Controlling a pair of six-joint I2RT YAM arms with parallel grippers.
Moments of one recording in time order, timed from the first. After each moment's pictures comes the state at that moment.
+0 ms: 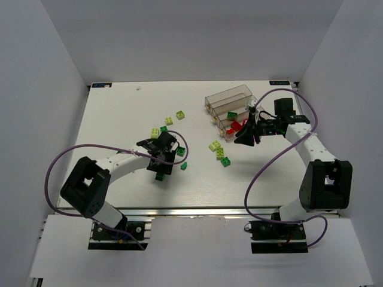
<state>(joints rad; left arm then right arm) -0.64 1.53 0.89 -0.57 -0.19 -0.35 0.07 1.50 1.13 -0.66 -1.14 -0.79</state>
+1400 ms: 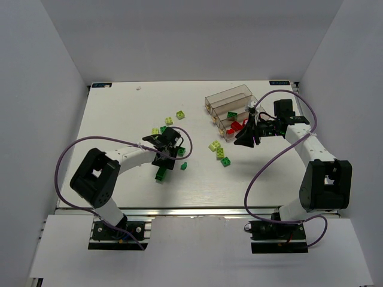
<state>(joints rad) -0.63 1.65 0.96 -0.52 -0.20 -0.31 0.07 1.50 1.11 -0.65 -1.13 -0.77</state>
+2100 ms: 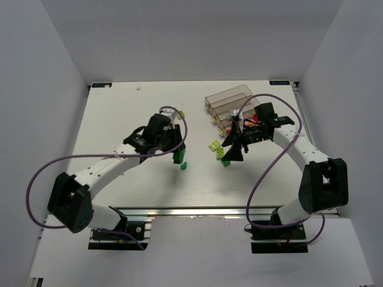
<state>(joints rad) -0.62 1.42 1.02 -0.41 -0.02 -0.47 0.24 1.50 1.11 -0.76 -1.14 -0.78</state>
